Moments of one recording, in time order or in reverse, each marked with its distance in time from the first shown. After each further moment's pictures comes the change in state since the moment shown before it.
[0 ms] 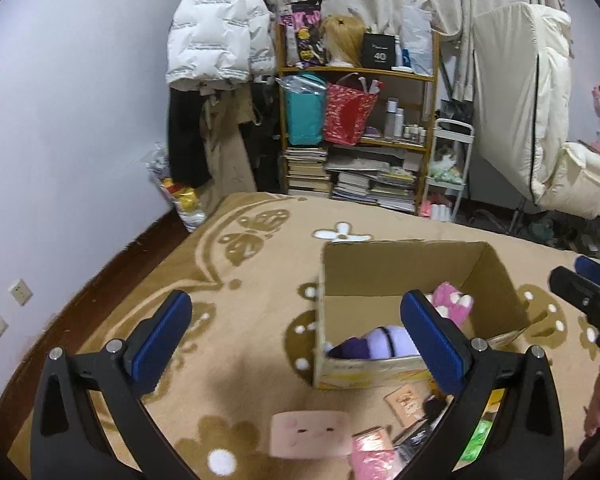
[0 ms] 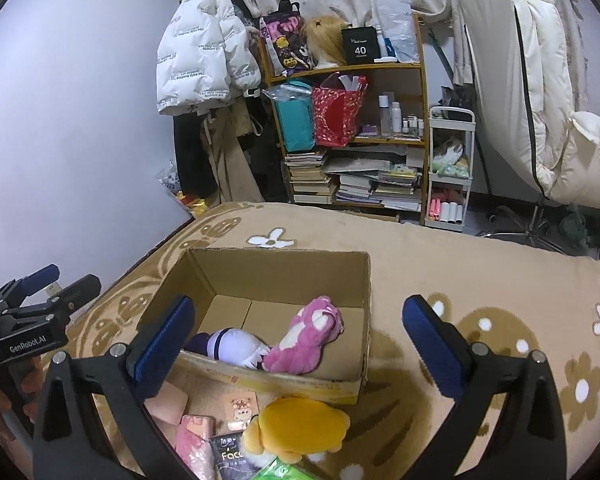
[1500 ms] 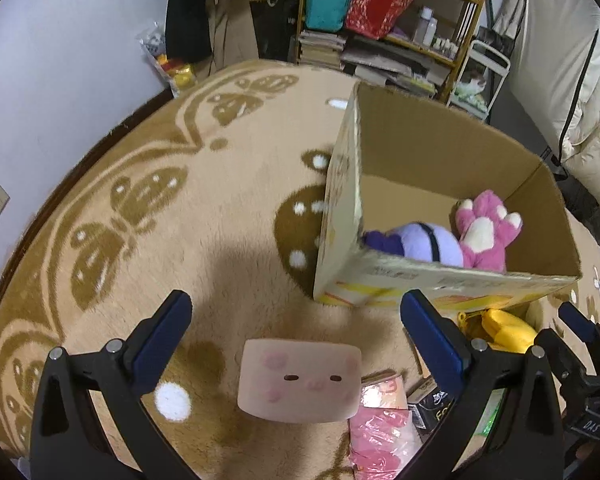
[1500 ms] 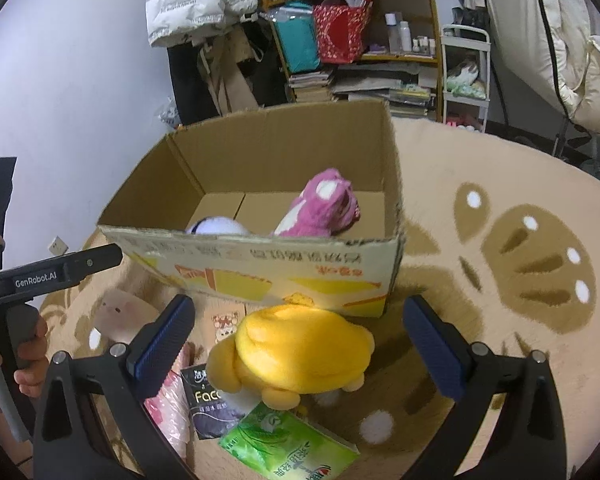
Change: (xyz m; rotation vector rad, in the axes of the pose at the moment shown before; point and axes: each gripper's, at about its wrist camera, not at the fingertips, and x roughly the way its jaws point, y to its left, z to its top) left arm 0.088 0.014 -0.064 -0.131 0.392 -0.014; right arm 0.065 -0.011 -0.084 0.031 0.254 0.055
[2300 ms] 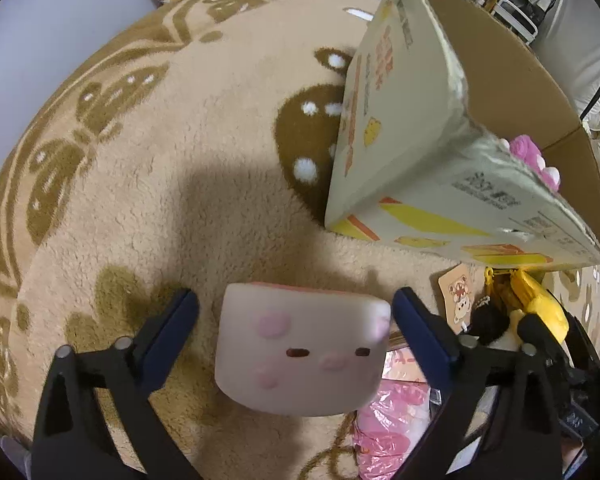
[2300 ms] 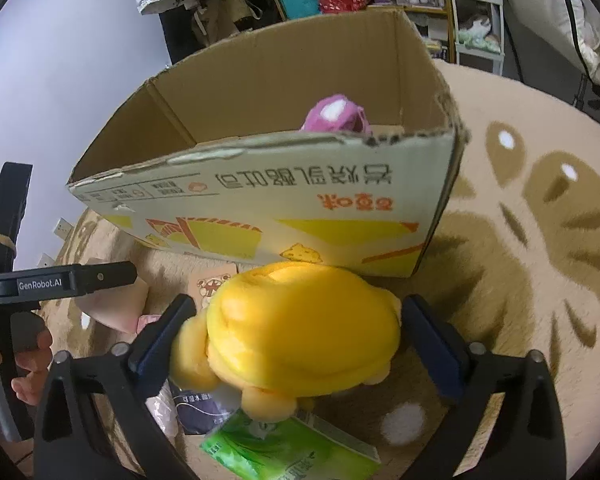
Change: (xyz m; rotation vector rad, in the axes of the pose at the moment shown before) left arm 0.063 0.013 -0.020 -0.074 0.287 -0.043; right arm 0.049 -0.009 -0.015 0.048 0.147 0.048
